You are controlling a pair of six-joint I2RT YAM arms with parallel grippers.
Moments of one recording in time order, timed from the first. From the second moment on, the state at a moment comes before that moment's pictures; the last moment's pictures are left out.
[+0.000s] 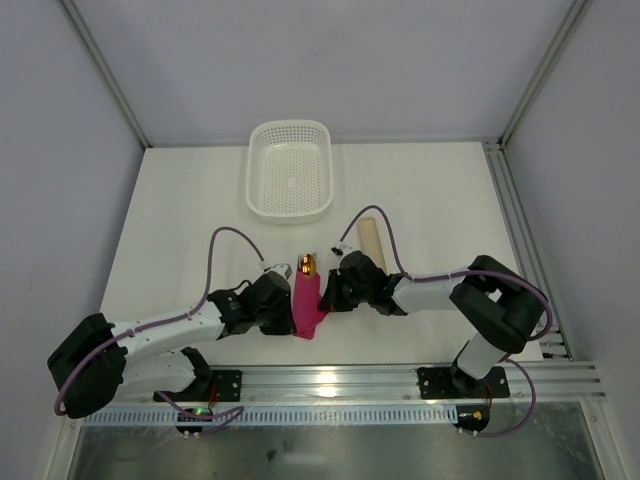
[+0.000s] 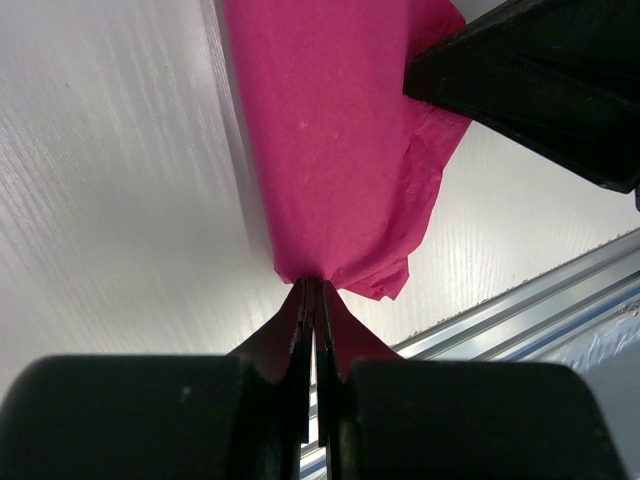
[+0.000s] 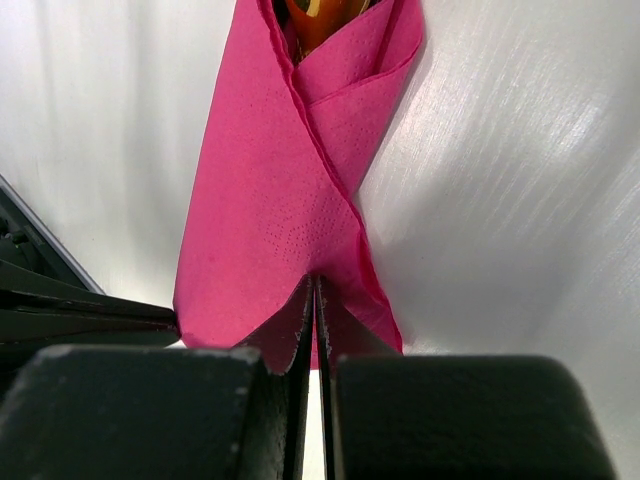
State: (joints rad) left arm -0.92 1.13 0.51 -0.35 0.00 -0.83; right arm 0.87 1.64 0.63 0.25 -0.19 0.78
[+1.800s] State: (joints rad) left arm -0.92 1.26 0.69 -0.29 0.06 -0.80; right arm 0.87 1.64 0.63 0.25 -0.18 0.77
